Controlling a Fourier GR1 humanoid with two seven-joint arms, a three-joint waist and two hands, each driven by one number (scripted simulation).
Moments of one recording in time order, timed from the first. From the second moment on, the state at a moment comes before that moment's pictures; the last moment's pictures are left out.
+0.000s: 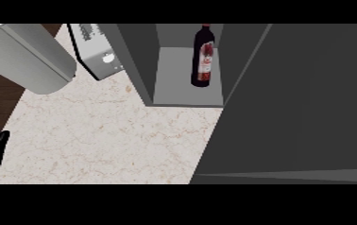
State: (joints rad) left arm 0.52 0.76 -0.17 -2.15 0.90 0.21 -0.57; right arm 0.05 -0.03 0.58 -2.41 -0.09 0.30 0.65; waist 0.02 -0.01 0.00
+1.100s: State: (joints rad) left arm 0.65 0.79 0.18 -2.11 1.06 -0.11 -0.46; right arm -0.81 0.00 0.59 -1.77 0.00 -0.21 0.63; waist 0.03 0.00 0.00
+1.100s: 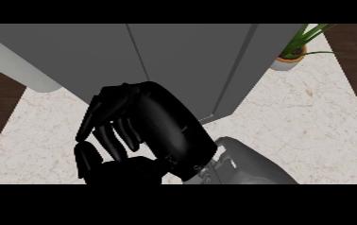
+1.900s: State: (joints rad) left arm 0.53 0.70 0.07 -2.15 0.96 -0.04 -0.30; right arm -0.97 -0.01 0.35 -1.36 -0.04 -0.03 0.36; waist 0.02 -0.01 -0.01
